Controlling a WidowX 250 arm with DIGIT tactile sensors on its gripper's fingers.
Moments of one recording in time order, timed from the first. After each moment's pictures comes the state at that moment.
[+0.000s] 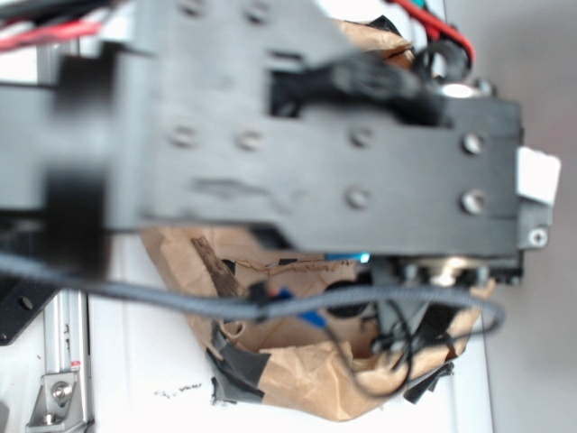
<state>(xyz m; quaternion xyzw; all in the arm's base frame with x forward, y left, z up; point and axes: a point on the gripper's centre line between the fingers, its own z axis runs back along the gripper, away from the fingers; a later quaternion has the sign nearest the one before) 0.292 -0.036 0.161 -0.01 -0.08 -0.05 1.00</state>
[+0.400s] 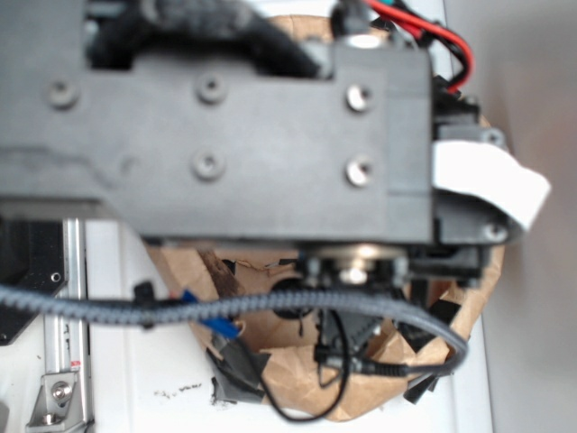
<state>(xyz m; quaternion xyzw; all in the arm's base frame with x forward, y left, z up) 0.278 -0.035 0.177 0.00 -0.10 -0.12 0.99</state>
